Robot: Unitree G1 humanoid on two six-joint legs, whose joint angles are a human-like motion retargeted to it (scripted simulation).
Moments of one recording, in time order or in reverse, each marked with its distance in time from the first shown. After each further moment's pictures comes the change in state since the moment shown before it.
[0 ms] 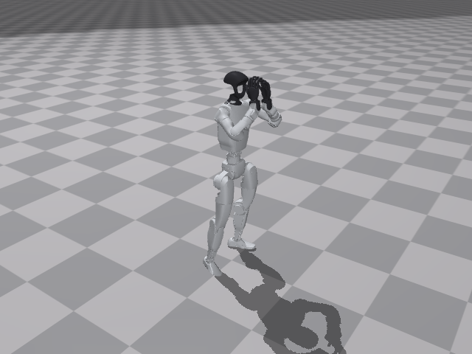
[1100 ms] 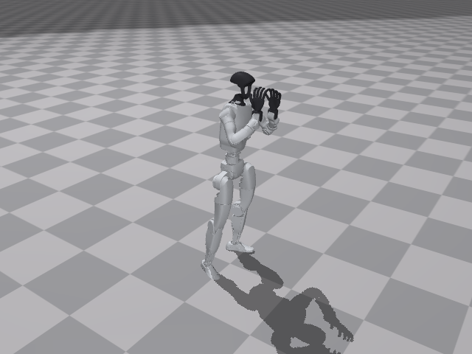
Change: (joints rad) left arm 0.437 0.130 0.151 -0.232 0.156 -0.037 0.010; right arm 0.355 -0.050 -0.094 -0.178 -0.003 -0.101 0.049; waist 0.101 -0.053 0.096; left_leg -0.037 -0.040 -0.038 -0.005 -0.005 -0.026; right_leg -0.009 -0.038 -0.031 -0.018 0.036 0.011
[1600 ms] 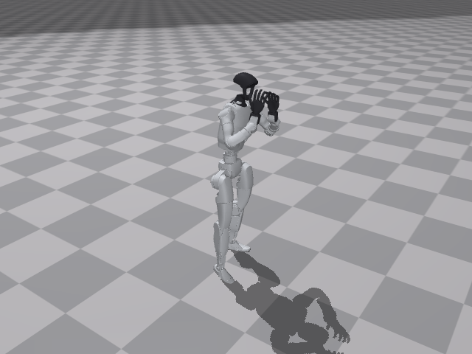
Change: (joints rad) left arm -0.081 0.027 -0.025 0.028 0.170 -0.021 0.015; right arm 0.039 0.073 -0.019 -0.021 0.246 -0.088 0.128; waist -0.068 0.010 0.086; left_leg 0.040 0.018 -0.007 -0.010 -0.010 -0.005; right_leg -0.157 0.064 0.023 -0.003 0.083 -0.002
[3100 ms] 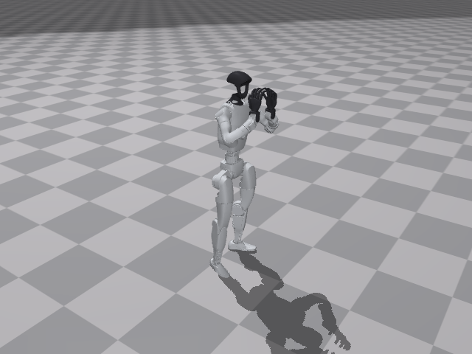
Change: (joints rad) left arm 0.002 -0.033 -0.066 0.028 -0.207 -0.013 0.023; right arm -0.075 -0.088 0.073 0.098 -0.324 0.093 -0.136; waist 0.017 0.026 -0.107; left_leg -0.013 0.014 0.111 -0.023 0.042 0.013; right_leg 0.101 0.034 0.024 0.006 -0.076 0.002
